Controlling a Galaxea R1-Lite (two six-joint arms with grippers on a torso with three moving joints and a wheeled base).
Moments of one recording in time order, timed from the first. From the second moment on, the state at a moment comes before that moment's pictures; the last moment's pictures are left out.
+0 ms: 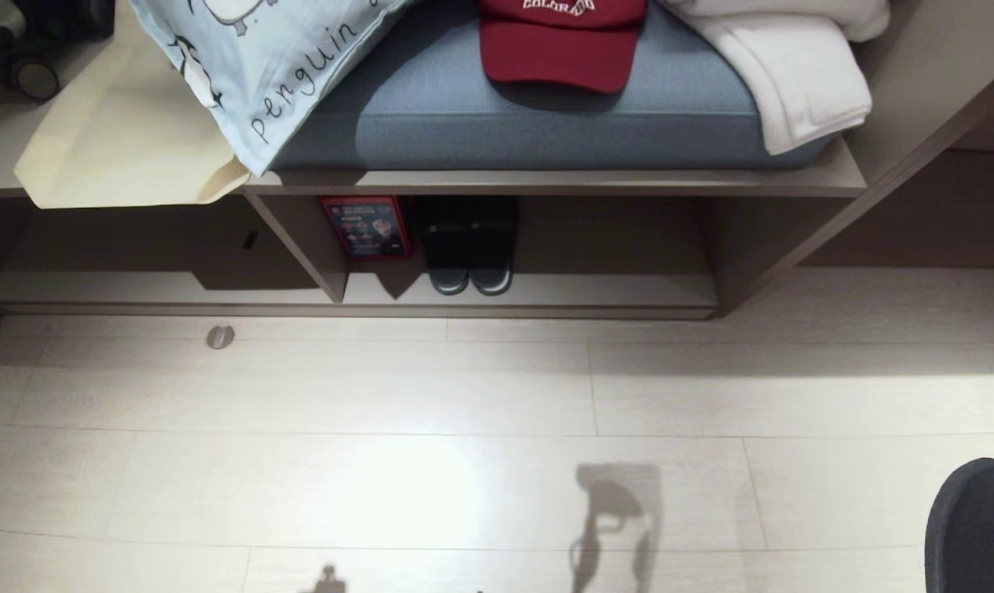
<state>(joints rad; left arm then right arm) 0.00 0.00 0.00 0.00 0.00 -0.01 -0.01 0.00 0.00 0.00 0.00 -0.02</state>
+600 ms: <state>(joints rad) 0.00 0.00 0.00 0.00 0.00 -0.01 -0.01 0.00 0.00 0.01 0.00 -0.02</state>
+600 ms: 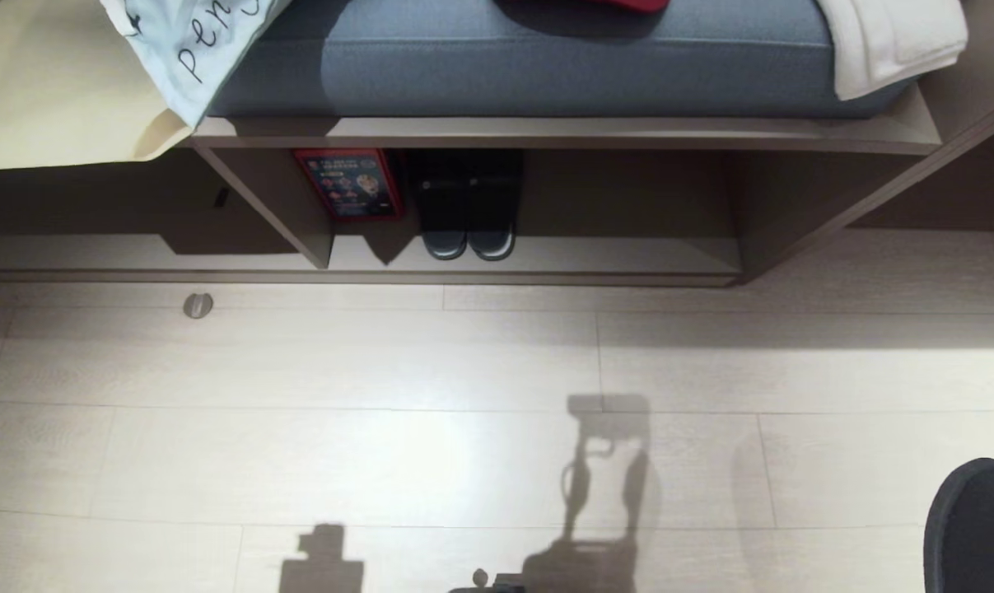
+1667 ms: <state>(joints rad) 0.00 0.00 0.00 0.00 0.00 -0.01 -0.01 0.00 0.00 0.01 0.00 -0.02</state>
